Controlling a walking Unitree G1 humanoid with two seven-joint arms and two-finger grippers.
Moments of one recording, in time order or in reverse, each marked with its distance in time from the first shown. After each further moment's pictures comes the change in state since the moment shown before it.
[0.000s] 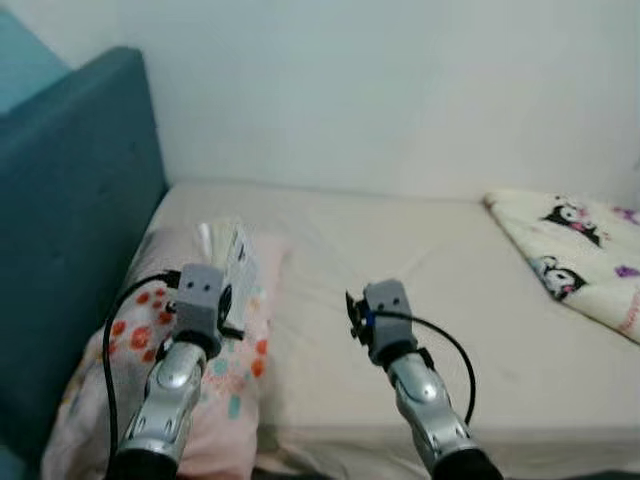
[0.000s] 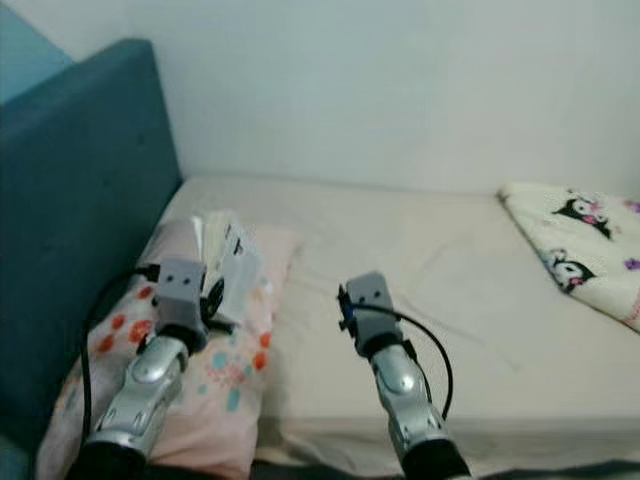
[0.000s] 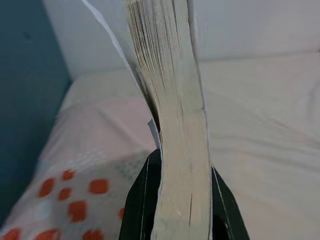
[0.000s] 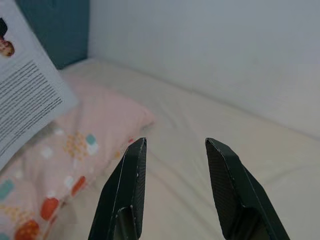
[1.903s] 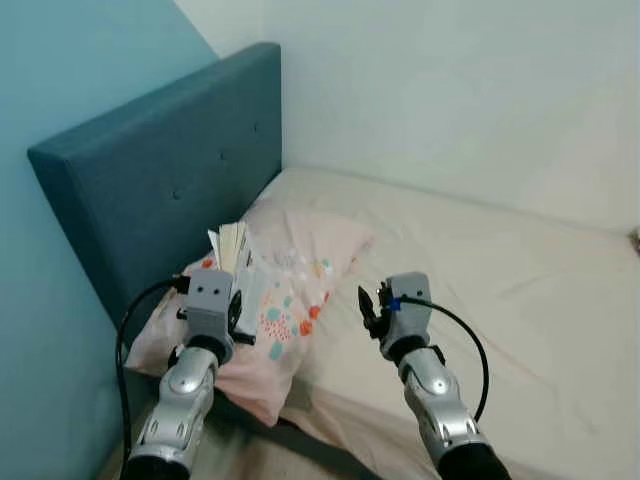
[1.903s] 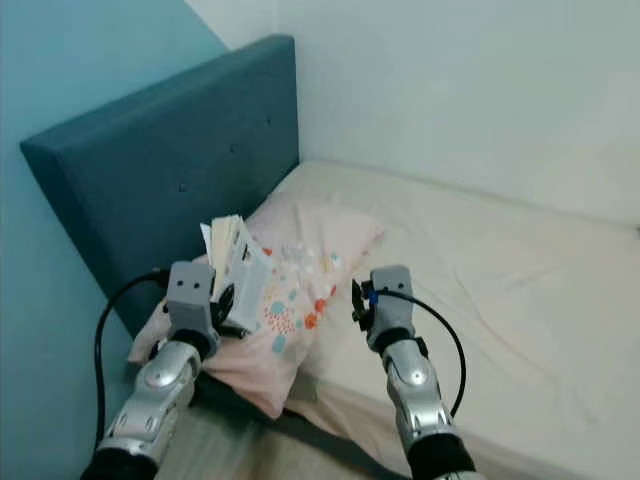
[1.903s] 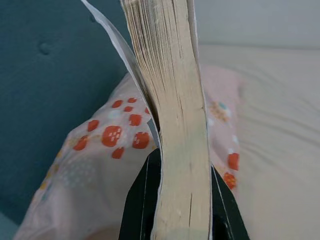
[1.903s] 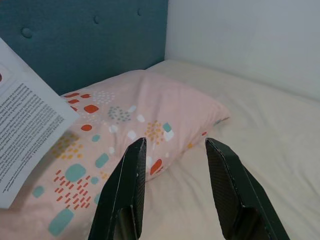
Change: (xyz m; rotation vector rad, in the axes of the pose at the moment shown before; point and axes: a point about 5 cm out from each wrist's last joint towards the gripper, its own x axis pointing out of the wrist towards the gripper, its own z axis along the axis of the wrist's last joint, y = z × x) left arm -0.004 -0.019 -0.003 -0.053 0.027 -0.048; right arm -0.004 -0.016 -0.010 0.155 0.056 -0.060
